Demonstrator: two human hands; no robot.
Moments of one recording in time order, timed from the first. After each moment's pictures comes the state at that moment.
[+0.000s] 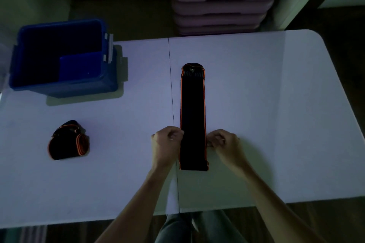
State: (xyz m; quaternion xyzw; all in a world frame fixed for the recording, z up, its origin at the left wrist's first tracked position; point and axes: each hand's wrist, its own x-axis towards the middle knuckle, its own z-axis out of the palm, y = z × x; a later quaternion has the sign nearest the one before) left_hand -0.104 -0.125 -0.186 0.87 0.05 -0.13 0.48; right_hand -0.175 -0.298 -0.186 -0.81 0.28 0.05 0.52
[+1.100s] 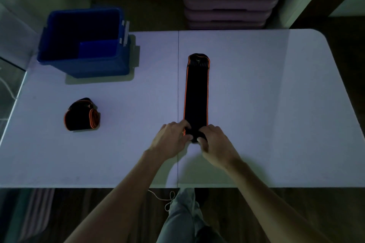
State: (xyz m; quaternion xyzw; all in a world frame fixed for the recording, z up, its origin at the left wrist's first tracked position) left_hand -0.133 -0.100 -0.170 0.91 -0.25 -0.24 0.24; right_hand -0.210 -0.265 -0.181 -0.94 0.05 0.11 0.32
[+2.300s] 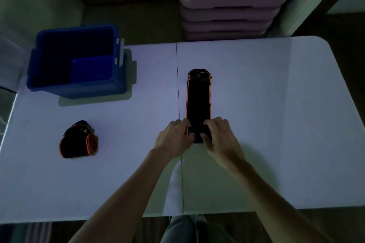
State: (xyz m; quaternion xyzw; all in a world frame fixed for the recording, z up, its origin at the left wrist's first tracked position) left_hand -0.065 -0.127 -0.170 0.92 -0.21 -0.26 0.19; right_hand -0.147 -0.286 -0.180 -0.97 0.05 0.02 0.26
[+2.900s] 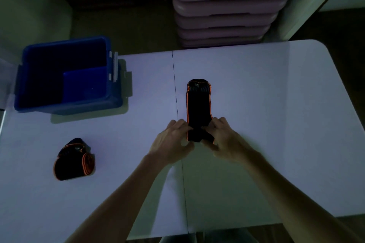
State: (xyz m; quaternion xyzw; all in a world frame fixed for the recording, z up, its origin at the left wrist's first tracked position) left_hand -0.028 -0.122 -0.171 0.90 -0.32 -0.22 0.23; right_hand -0.100 -0.320 -0.173 -0.95 -0.02 0.12 0.28
